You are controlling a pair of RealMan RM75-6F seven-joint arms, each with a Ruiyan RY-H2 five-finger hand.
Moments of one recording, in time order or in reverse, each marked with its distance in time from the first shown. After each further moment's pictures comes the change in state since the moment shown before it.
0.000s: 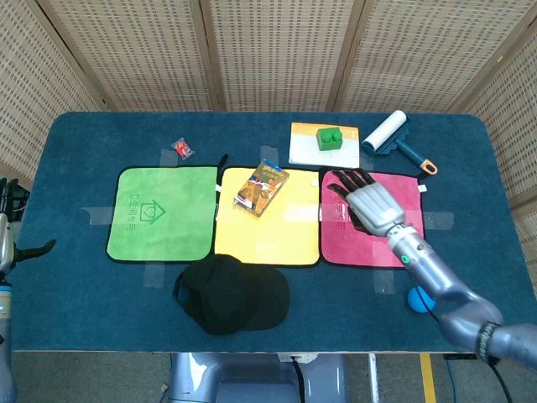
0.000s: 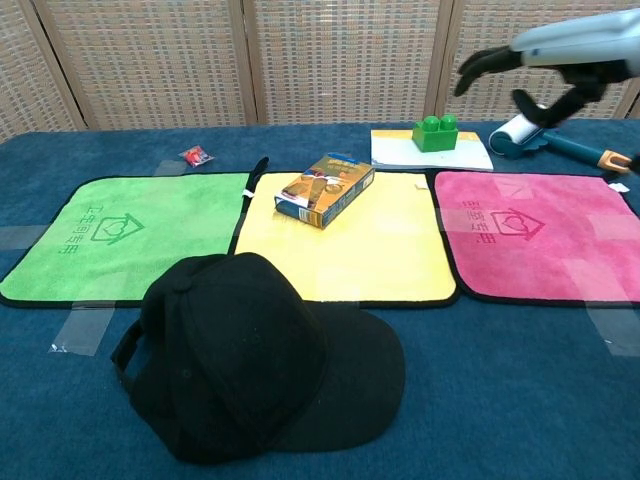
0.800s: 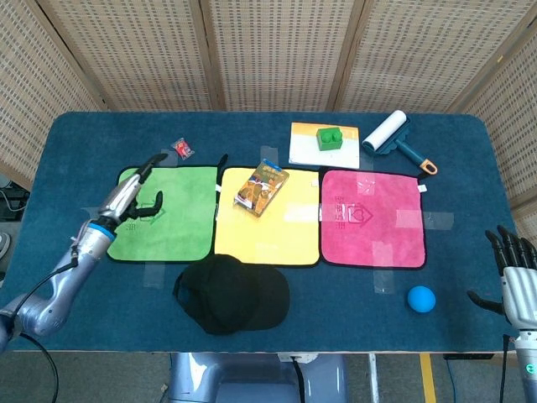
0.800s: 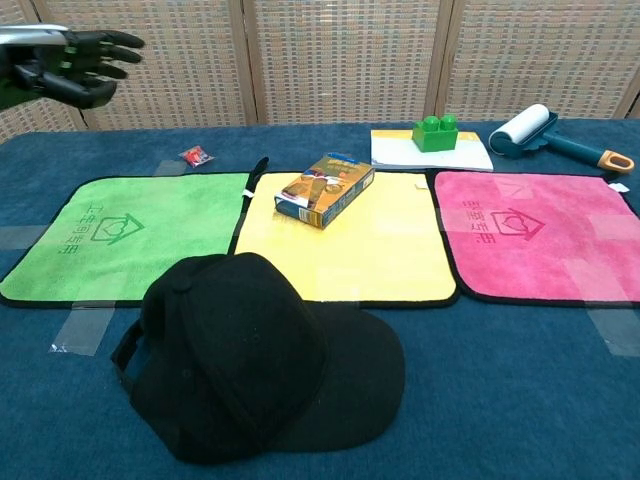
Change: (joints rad) left arm -0.328 -0.166 -0.128 0.310 0.256 -0.629 -0.709; right arm -0.696 0.050 -0.176 0.046 -0.233 0.738 0.280
